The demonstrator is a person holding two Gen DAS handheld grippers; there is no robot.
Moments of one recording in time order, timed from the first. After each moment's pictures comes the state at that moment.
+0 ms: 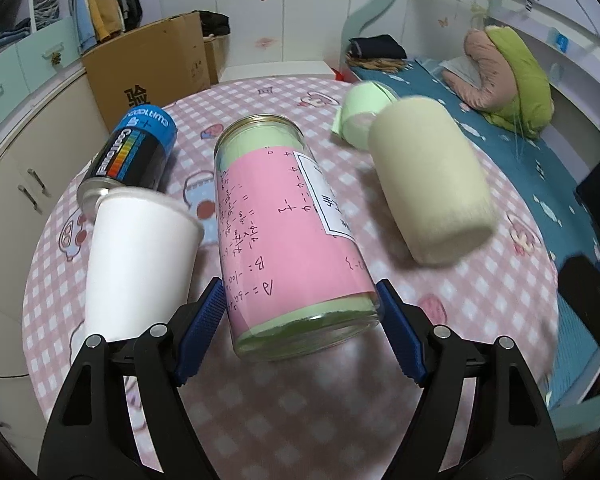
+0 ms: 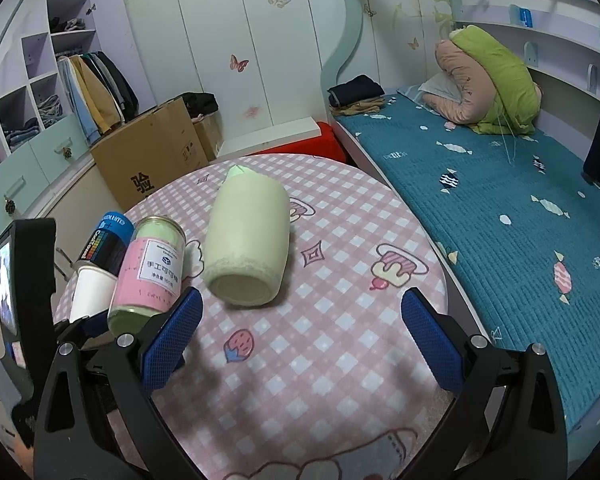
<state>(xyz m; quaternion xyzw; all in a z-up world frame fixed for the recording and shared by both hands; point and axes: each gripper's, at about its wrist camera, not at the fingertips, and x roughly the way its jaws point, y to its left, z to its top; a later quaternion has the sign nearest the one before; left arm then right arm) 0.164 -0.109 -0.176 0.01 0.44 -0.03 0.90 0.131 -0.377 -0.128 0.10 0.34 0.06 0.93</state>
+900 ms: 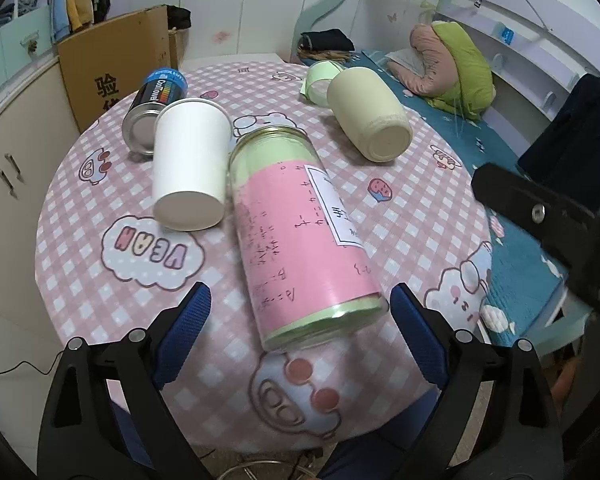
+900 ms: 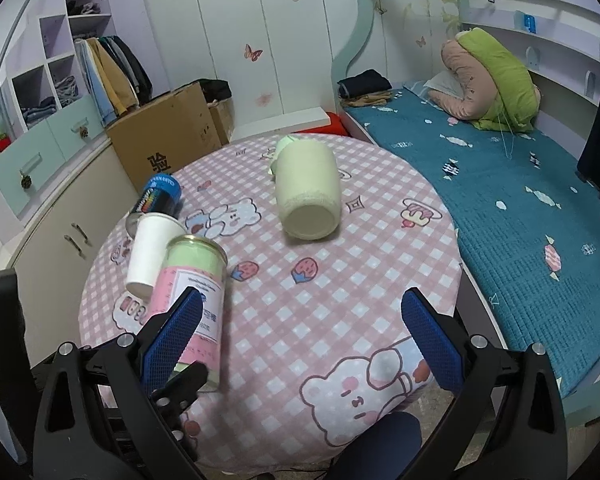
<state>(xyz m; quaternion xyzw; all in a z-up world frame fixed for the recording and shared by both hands) 0.060 -0.057 -0.159 -0.01 0.45 -0.14 0.88 0.057 -0.321 -0.107 0.09 0.35 0.07 0.93</state>
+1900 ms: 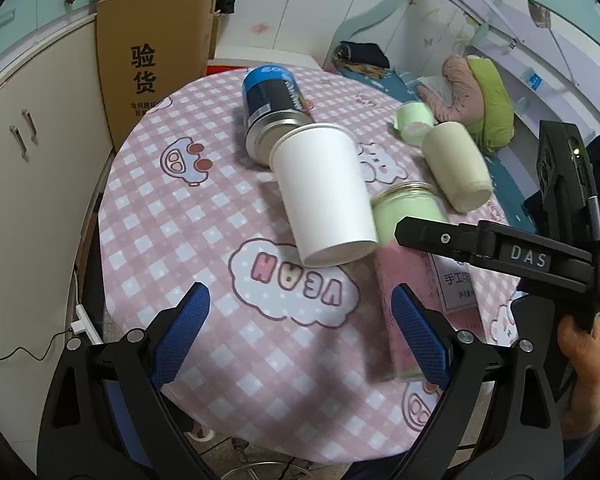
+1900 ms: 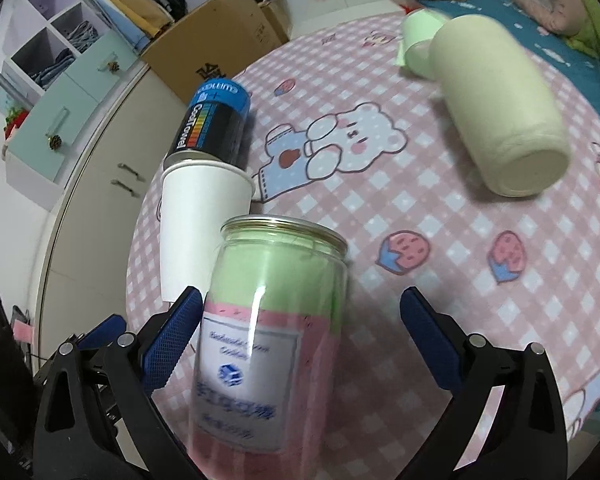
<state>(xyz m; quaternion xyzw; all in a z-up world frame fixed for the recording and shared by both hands) 0.096 0.064 -0.155 -0.09 0.46 -0.11 0.88 0.167 -0.223 -0.162 0.14 0.52 0.21 0.81</state>
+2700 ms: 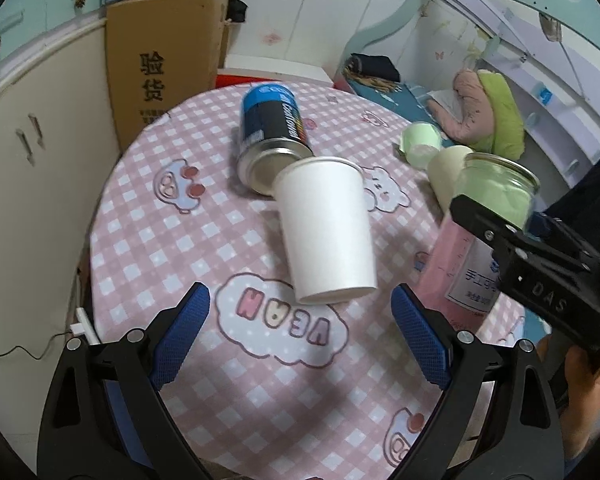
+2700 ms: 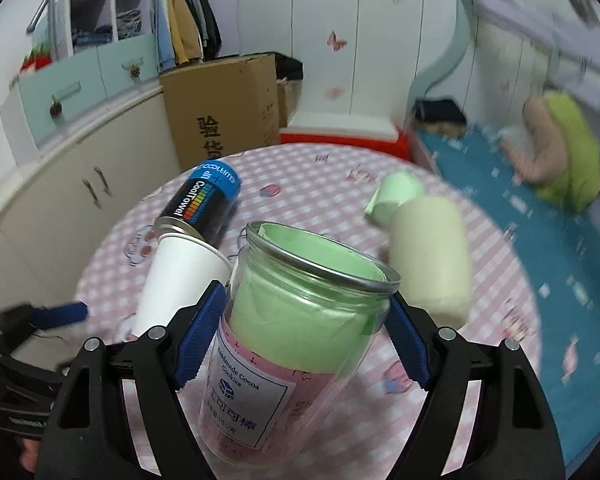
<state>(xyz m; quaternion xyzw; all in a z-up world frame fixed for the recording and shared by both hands) 0.112 0.052 -0.145 -0.09 0.44 -0.08 0.89 0.151 -0.221 -0.116 -0.05 0.34 0.16 0.93</state>
